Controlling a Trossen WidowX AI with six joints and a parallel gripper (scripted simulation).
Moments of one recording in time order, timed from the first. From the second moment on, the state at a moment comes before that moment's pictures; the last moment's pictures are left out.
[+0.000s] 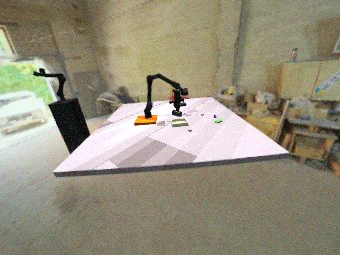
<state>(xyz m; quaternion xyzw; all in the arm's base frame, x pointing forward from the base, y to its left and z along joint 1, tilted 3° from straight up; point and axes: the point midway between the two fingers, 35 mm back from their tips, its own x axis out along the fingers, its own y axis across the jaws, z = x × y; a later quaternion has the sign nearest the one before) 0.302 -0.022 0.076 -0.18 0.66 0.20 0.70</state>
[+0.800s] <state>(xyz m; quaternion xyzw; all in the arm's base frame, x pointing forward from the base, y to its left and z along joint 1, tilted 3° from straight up) 0.301 -0.023 0.087 -0.18 0.66 0.20 0.70</state>
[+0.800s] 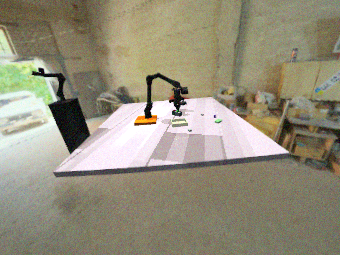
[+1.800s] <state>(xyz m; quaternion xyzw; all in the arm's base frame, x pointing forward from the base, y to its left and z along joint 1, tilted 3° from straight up) 0.299 -0.023 0.102 -0.18 0.66 0.20 0.70</state>
